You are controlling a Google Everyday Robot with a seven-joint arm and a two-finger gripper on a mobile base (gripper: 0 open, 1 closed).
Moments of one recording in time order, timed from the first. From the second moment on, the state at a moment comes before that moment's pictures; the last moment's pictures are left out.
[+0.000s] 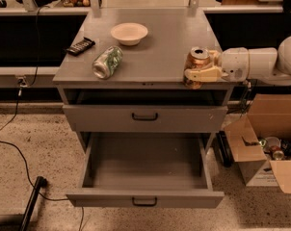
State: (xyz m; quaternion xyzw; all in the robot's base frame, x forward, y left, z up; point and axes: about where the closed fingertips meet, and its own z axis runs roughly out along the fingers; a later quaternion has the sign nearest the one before) arm 0.653 -0.155 0.869 -0.49 0.60 0.36 0.51
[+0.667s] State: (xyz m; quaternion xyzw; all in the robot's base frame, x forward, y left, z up) arm 0.653 -0.155 0.869 -0.49 0.60 0.36 0.51
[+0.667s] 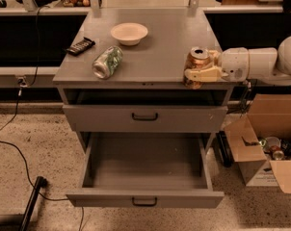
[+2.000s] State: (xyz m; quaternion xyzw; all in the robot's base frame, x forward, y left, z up) arm 0.654 -0.155 0.869 -0.49 0.60 0.36 0.51
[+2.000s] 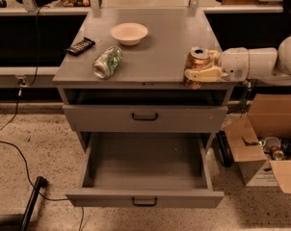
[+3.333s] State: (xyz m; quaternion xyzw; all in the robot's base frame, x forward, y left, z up) arm 0.654 -0.153 0.867 -0.50 0.61 0.36 0.50
